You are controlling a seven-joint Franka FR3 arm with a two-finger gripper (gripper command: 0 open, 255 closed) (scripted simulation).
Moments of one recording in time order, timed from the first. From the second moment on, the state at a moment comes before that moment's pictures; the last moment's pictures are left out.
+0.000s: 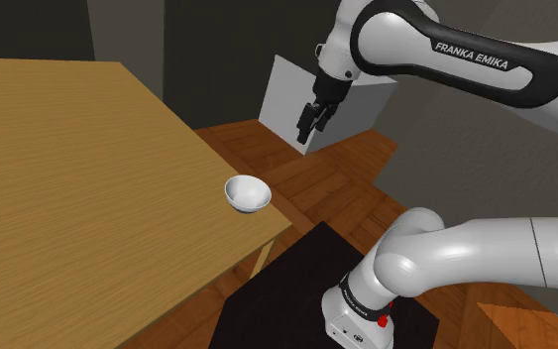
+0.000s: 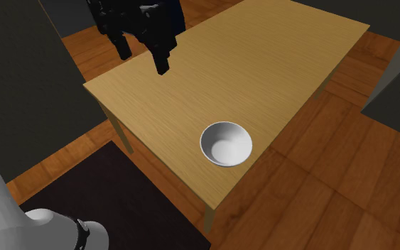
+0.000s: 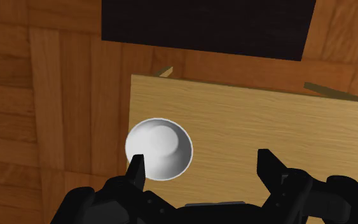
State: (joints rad) arm 0.02 -0.74 0.05 -2.38 -0.06 1.67 -0.08
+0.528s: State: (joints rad) arm 0.01 -0.63 0.11 -2.49 -0.09 1.88 -0.01
